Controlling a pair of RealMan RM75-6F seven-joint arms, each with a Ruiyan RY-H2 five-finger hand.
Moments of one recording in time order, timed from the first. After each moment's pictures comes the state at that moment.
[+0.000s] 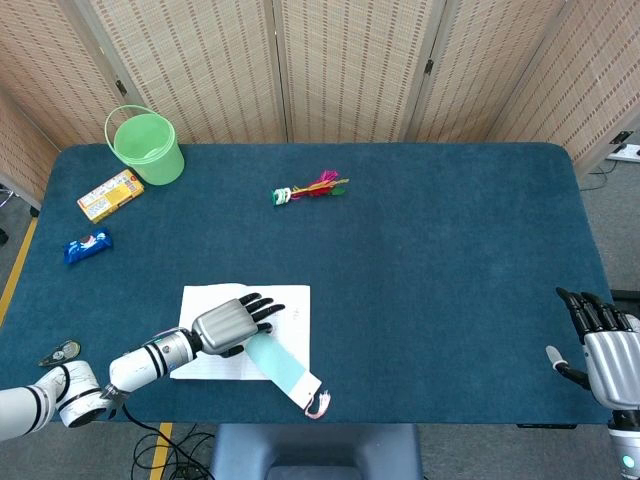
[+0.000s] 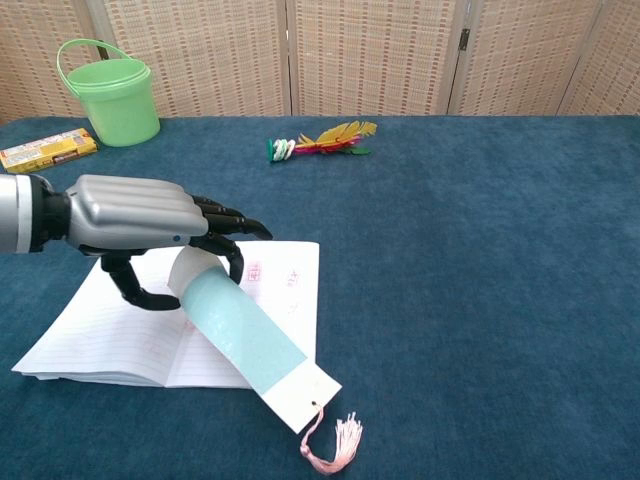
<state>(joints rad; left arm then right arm) -0.93 -1.32 0.07 -1.45 1.72 0.76 0.00 0.02 -1.07 0.06 -1.68 -1.56 1.58 -0.13</state>
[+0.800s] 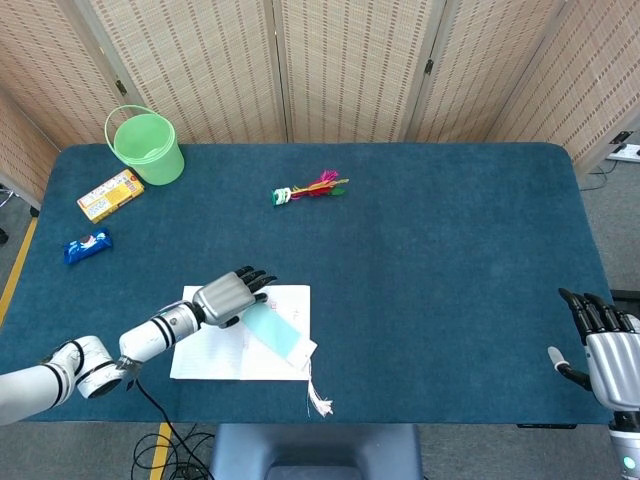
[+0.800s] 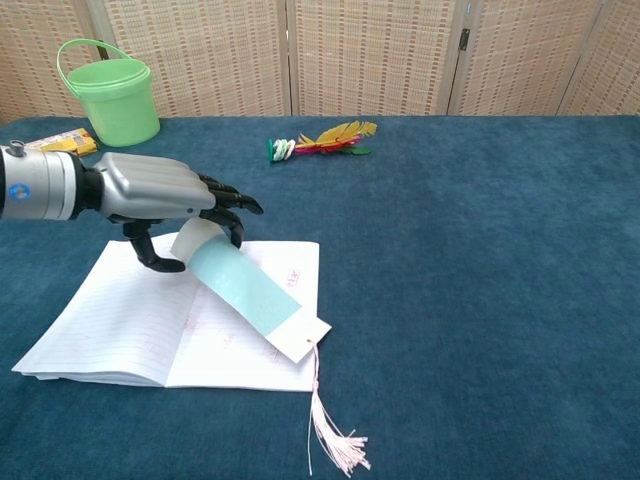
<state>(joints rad) -0.99 -1.38 0.04 -1.28 1.63 0.68 0.00 0.01 -1.07 0.06 -1.68 -1.56 1.58 -0.14</state>
